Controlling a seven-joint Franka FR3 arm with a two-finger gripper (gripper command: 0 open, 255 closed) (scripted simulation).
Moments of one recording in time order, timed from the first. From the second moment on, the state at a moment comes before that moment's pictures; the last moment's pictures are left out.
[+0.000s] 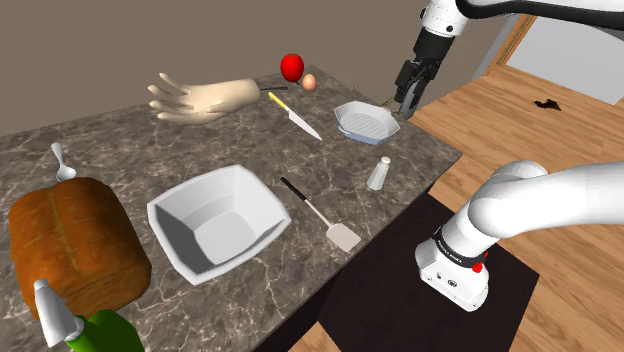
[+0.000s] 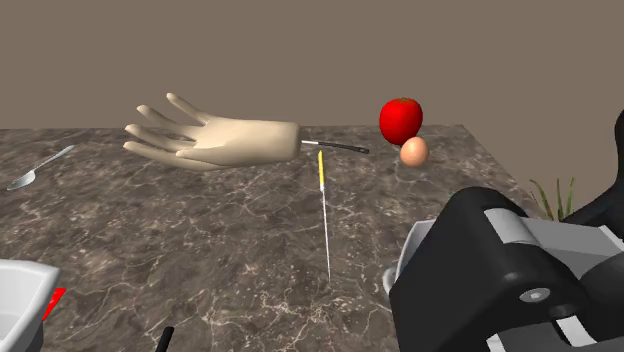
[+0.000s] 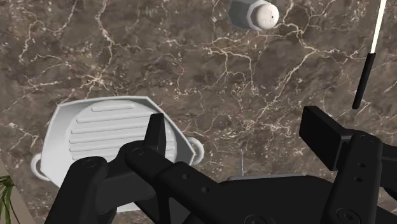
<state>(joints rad) -0.02 -0.74 -0.04 -2.39 0.00 1.67 -0.03</state>
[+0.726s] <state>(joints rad) 0.01 -0.42 0.00 -2.30 0.02 1.89 0.00</state>
